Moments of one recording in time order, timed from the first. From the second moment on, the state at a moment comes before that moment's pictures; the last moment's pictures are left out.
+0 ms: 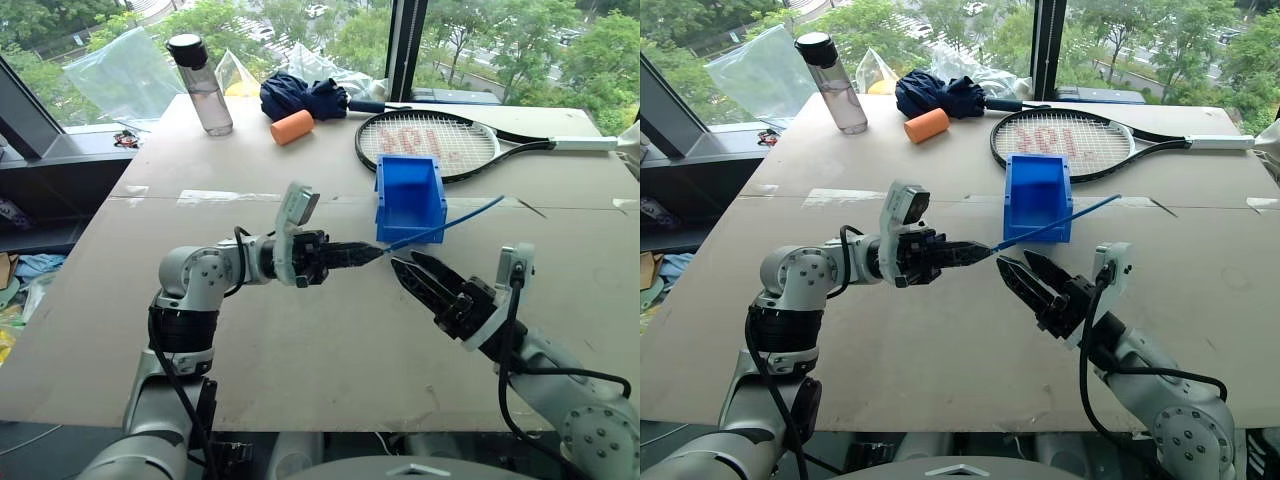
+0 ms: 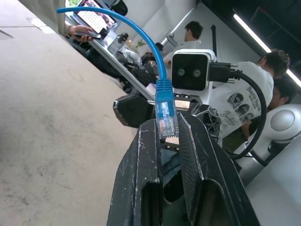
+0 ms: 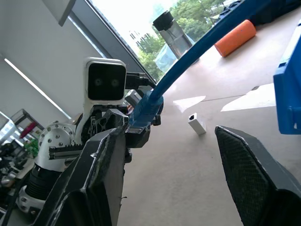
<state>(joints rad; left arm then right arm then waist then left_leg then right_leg) -0.58 0.42 0.06 -0.05 -0.96 1.21 -1.09 0.08 -0.20 -0.09 -0.79 1.18 0.82 0.16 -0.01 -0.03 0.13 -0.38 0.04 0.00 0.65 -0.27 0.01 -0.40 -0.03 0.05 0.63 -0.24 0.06</state>
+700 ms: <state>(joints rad) -0.61 0.38 0.11 -0.11 -1.11 1.28 -0.88 0.05 -0.29 -0.06 -0.74 1.32 0.70 0.18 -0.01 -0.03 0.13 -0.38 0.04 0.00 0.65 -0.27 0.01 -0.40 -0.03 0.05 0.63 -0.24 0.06</state>
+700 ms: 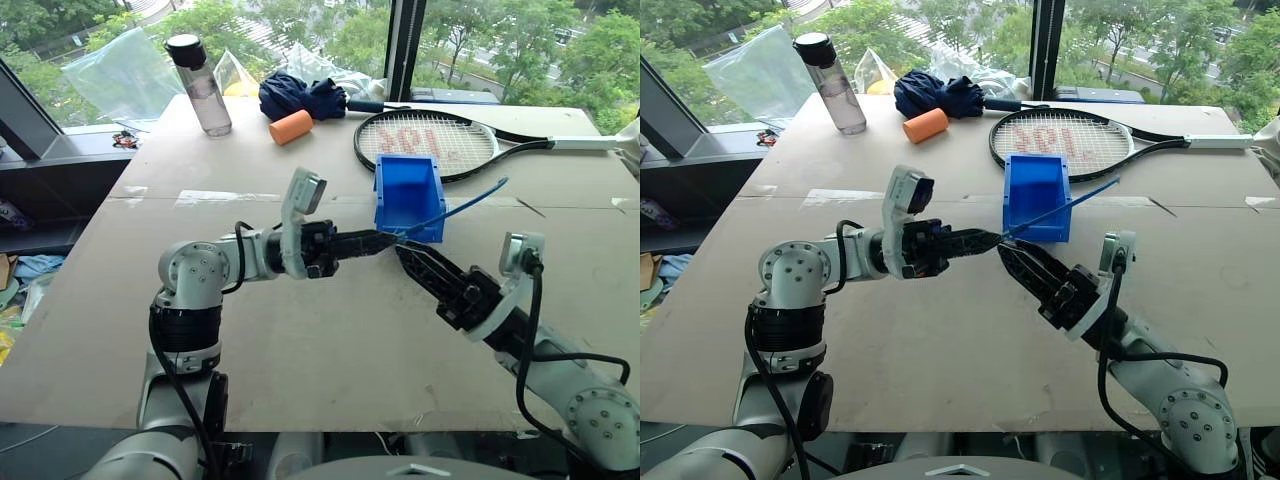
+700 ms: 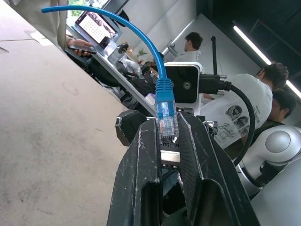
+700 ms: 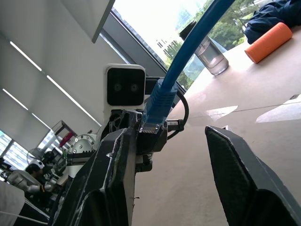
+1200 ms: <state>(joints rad) -0.60 0.39 0.10 -0.13 -1.14 1.29 -0.86 0.05 -0.29 -0.05 -0.74 1.34 0.62 0.19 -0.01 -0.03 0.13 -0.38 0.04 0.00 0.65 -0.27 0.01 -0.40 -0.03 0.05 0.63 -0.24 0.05</state>
